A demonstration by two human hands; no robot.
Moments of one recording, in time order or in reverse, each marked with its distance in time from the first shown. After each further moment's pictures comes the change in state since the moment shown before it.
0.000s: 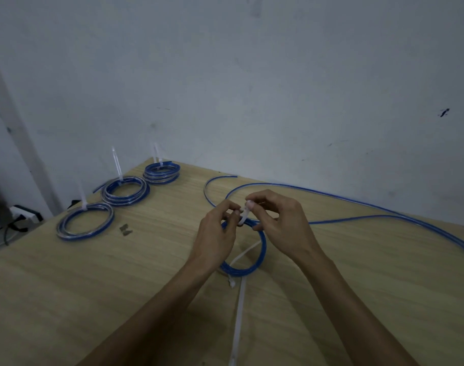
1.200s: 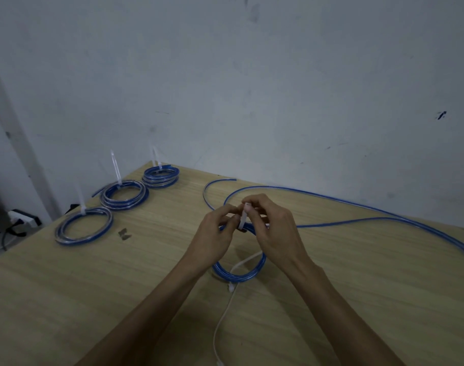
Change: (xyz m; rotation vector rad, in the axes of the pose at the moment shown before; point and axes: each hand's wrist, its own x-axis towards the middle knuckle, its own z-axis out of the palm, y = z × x) left_hand 0.004 0.010 -0.012 -0.083 -0.157 0.010; right_hand -0.003 0.002 0.015 -0.200 0.047 -0.091
